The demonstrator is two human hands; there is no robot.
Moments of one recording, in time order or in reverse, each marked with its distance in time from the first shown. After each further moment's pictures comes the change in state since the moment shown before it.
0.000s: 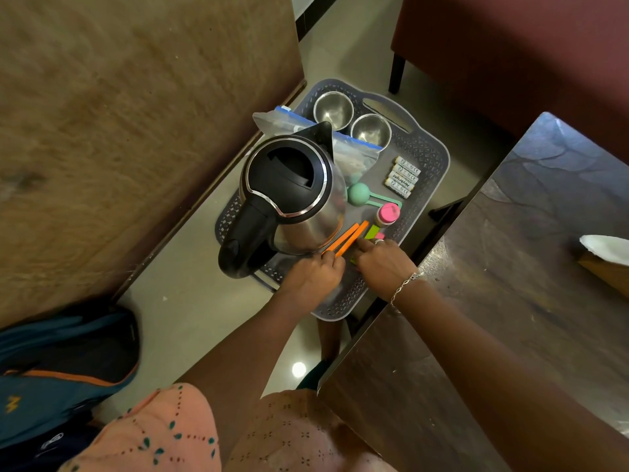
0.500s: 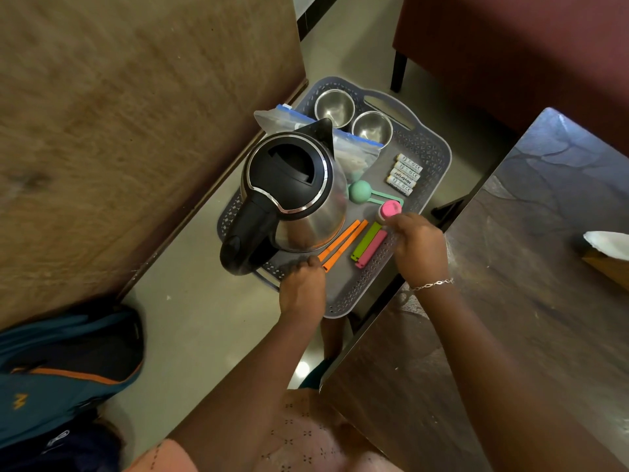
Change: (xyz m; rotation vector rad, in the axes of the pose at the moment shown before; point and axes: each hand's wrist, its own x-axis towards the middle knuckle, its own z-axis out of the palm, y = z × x) left_hand -0.015 0.020 0.001 -0.249 -0.180 -0.584; right_hand -0.016 0.019 -0.007 0.578 0.697 0.355
